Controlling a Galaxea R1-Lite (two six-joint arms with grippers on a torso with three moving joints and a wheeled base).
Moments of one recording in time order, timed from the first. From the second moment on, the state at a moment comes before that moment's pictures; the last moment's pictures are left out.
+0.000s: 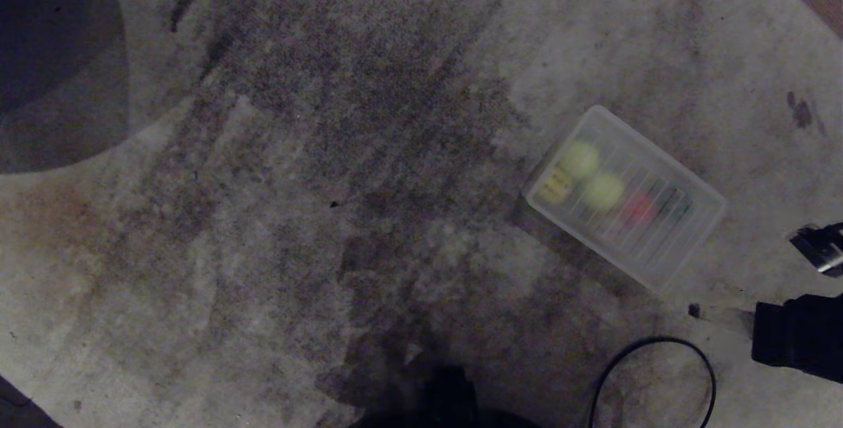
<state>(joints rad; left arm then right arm) -0.01 0.00 0.00 0.00 0.05 -0.06 -0.02 1.20 -0.35 -0.33 0.40 0.19</state>
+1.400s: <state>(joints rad) -0.01 0.00 0.00 0.00 0.05 -0.06 0.01 0.00 0.00 -0.01 0.01 0.00</state>
